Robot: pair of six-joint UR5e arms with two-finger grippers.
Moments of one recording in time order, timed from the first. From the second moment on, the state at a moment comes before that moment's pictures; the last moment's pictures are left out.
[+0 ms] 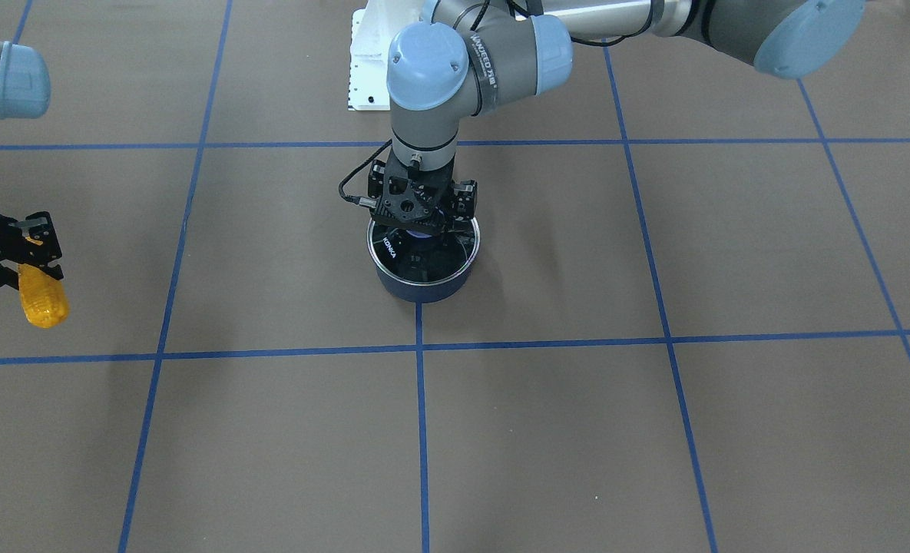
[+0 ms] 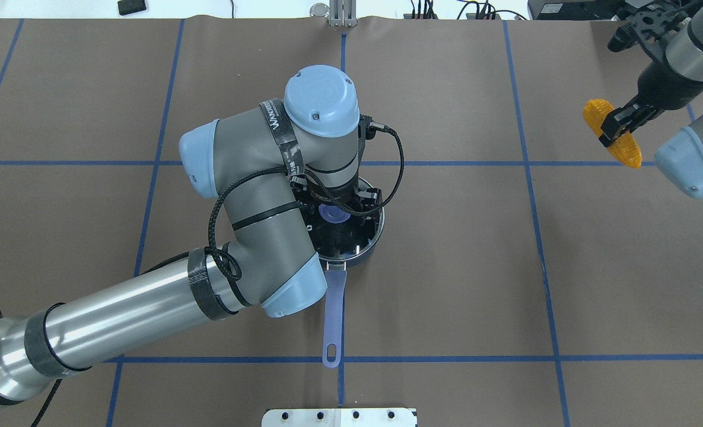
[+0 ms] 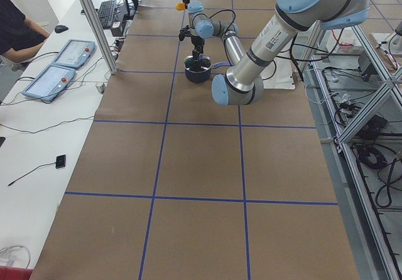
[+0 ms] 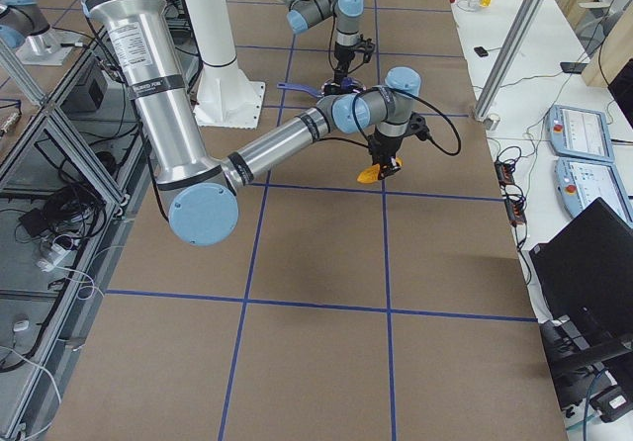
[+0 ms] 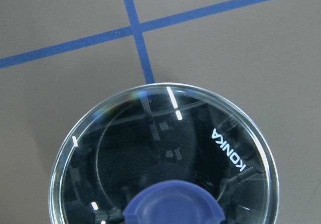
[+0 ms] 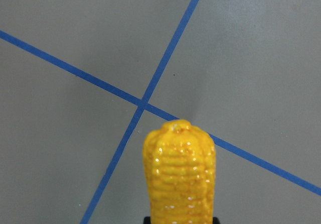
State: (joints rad) left arm -0.55 -2.51 -1.50 -1.45 -1.99 -0.92; right arm 1.12 -1.26 1.80 -1.74 2.27 0.11
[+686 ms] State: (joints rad) left arm -0.55 -2.51 -1.49 -1.48 -2.00 -0.93; right arm 1.12 -1.26 1.81 -1.74 2.27 0.11
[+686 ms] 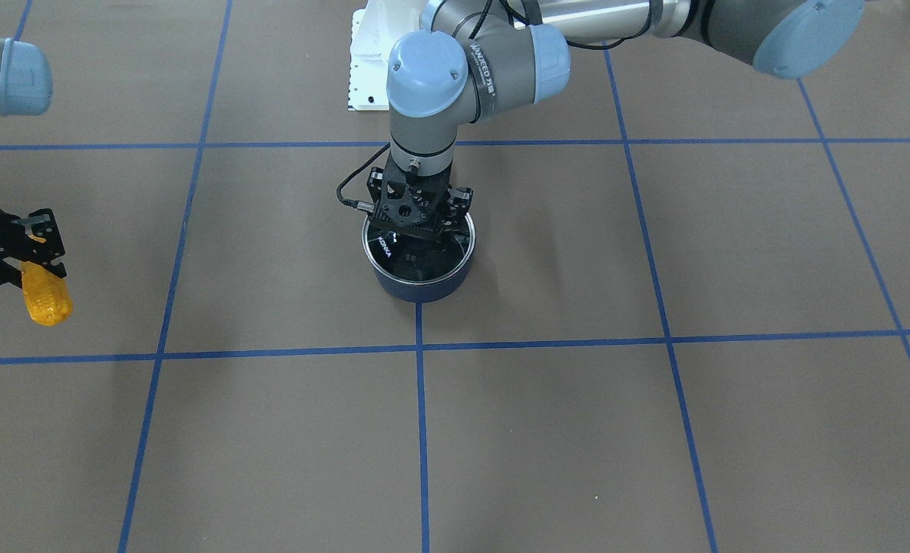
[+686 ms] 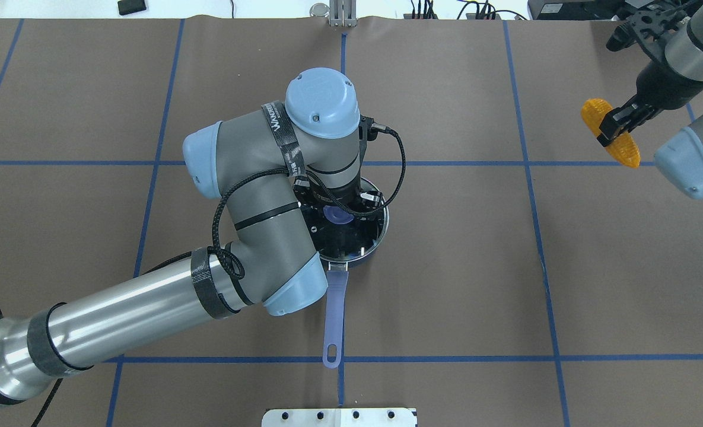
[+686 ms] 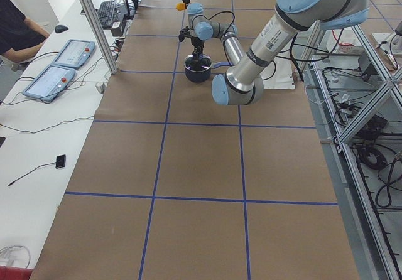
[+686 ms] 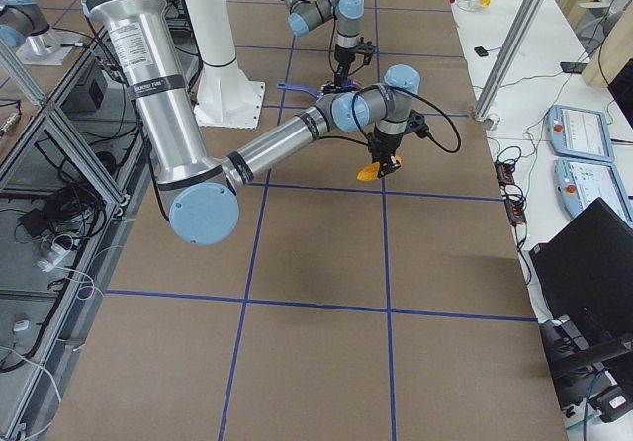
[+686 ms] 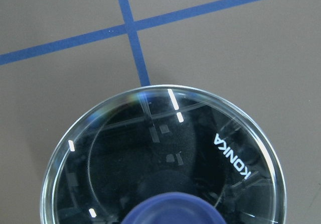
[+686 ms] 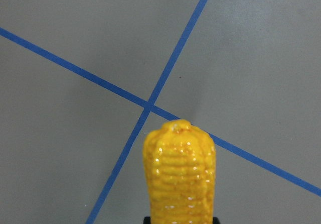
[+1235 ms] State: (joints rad) left arm -0.57 -2.51 -1.54 -1.47 -2.01 -0.92; right arm 1.09 -1.26 1.83 -1.74 2.27 0.15
